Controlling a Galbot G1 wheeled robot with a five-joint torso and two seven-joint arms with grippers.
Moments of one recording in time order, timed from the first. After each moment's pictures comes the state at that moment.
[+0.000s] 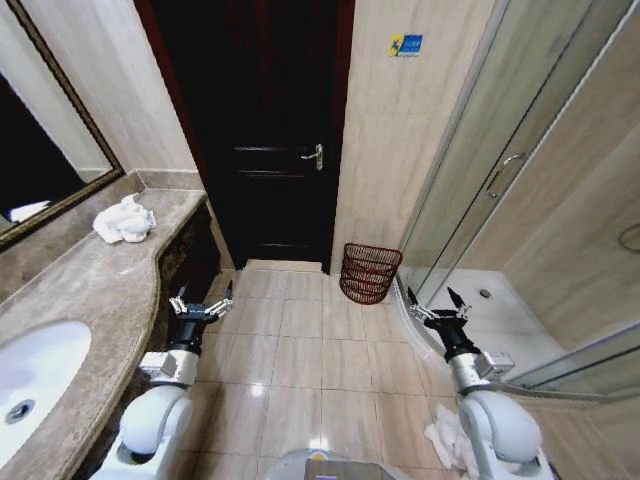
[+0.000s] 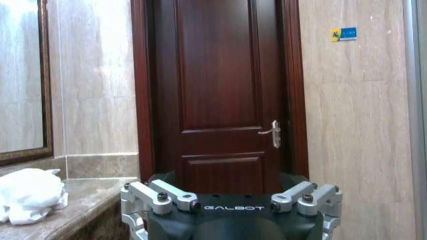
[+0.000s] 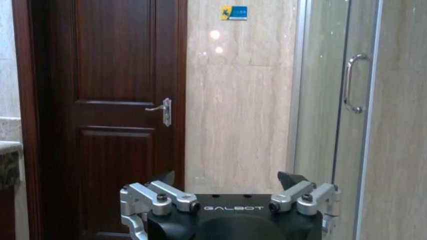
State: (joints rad) left arm 1.63 -1.24 -0.73 -2.21 -0.31 -0.06 -0.05; right arm -1.54 1.40 0.71 2.24 0.20 -0.16 -0.08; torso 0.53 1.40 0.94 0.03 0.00
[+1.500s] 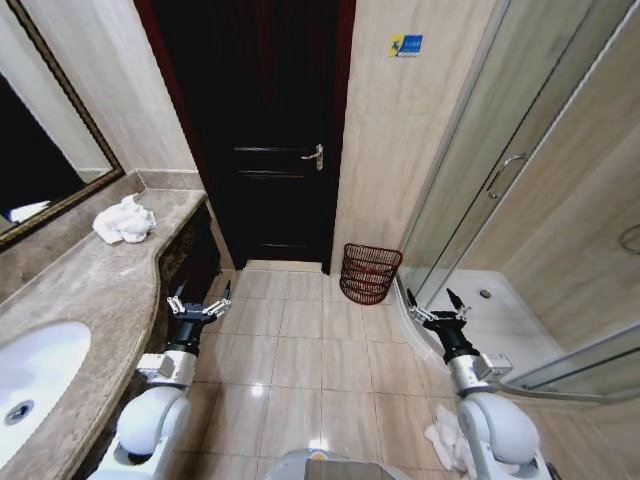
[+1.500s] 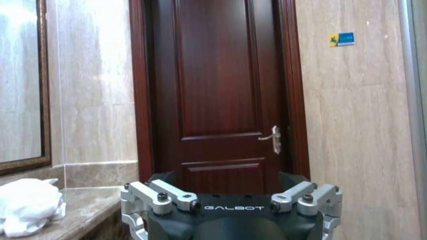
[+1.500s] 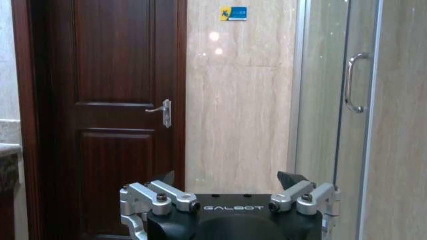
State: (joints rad) left arm 1.63 -1.24 -0.73 -2.20 -0.30 -0.10 -0.04; right arm -1.56 1.43 0.71 2.24 0.19 -0.13 -0.10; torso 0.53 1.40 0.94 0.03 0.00
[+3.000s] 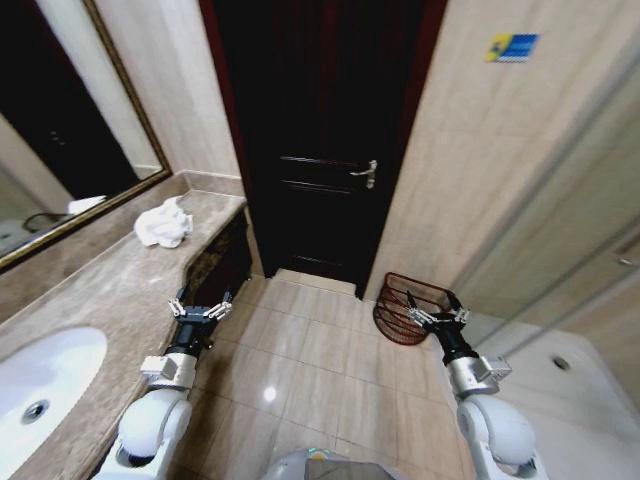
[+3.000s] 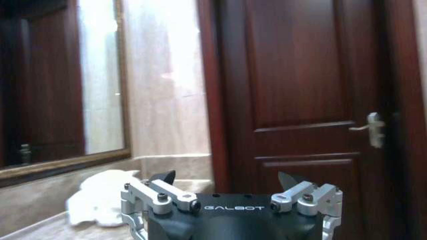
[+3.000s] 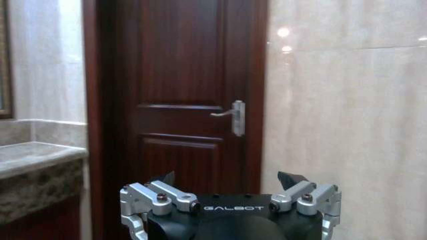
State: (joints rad) left arm 1.65 -1.26 -0.73 -2.19 -0.26 -0.11 -0.04; right arm -1.56 1.42 0.72 2.20 0.20 -0.10 -0.11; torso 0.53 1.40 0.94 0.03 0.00
